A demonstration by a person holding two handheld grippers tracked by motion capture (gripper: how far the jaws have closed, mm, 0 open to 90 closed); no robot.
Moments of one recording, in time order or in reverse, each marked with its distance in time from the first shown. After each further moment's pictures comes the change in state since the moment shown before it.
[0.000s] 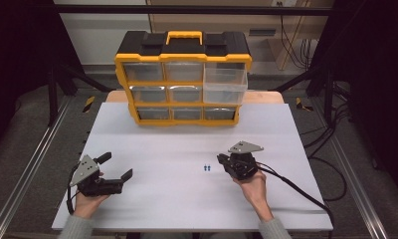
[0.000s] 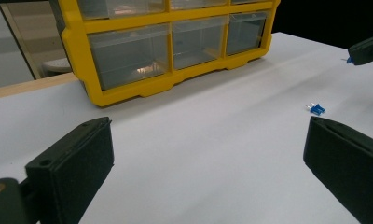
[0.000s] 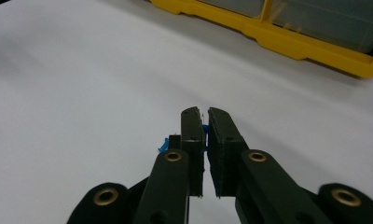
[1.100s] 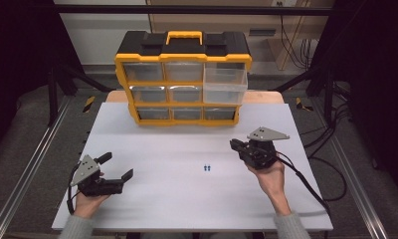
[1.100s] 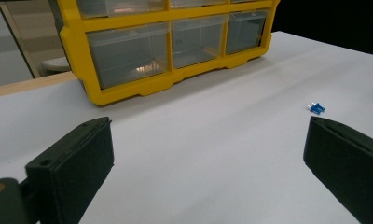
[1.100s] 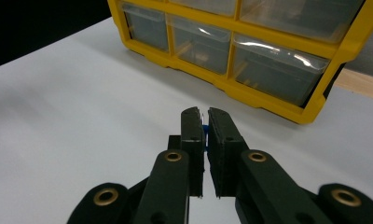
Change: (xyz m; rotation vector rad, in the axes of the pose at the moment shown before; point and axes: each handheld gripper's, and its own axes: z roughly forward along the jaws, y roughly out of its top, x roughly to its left) left arm 0.000 0.000 0.001 0.004 -0.001 -0.002; right arm -0.021 0.039 -0.056 -0.113 -0.012 -0.006
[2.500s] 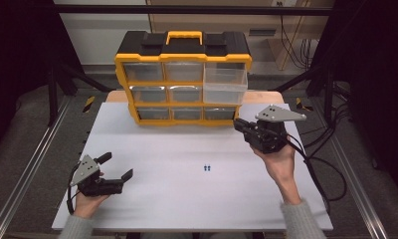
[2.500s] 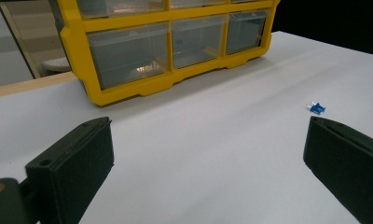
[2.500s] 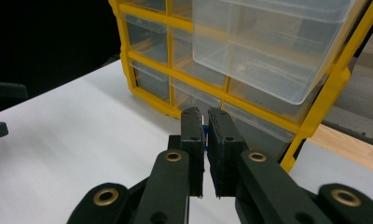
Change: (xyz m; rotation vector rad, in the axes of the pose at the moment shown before) left arm 0.000 0.000 0.000 0.000 0.000 0.002; right arm 0.005 0.065 -0.039 -0.099 -0.010 -0.058
